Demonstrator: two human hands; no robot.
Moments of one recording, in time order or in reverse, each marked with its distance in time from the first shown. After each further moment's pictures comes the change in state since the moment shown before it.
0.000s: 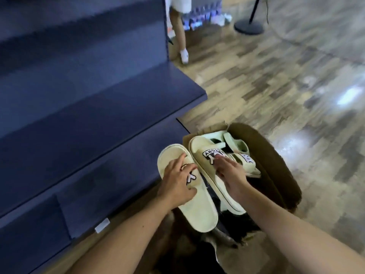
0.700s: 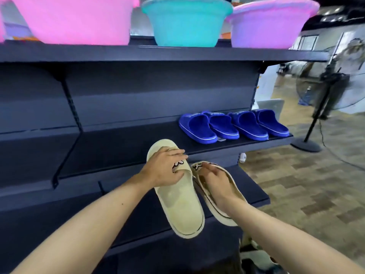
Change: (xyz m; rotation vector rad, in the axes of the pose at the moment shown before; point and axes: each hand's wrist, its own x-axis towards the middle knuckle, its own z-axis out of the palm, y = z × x) left_hand -0.180 -0.037 -0.384 0.410 0.475 -0.016; right_hand -0.256 -0.168 0.246 -0.532 -0.466 -0.651
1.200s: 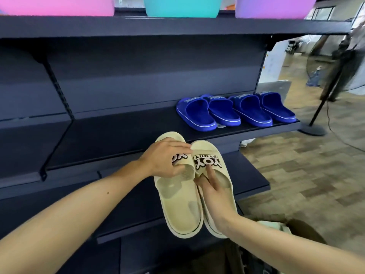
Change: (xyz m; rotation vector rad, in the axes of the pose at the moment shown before) left_hand 0.022 -0.002 0.013 -0.017 -0.036 0.127; right_hand -0.033 0.016 0.004 0.324 -0.079 0.117
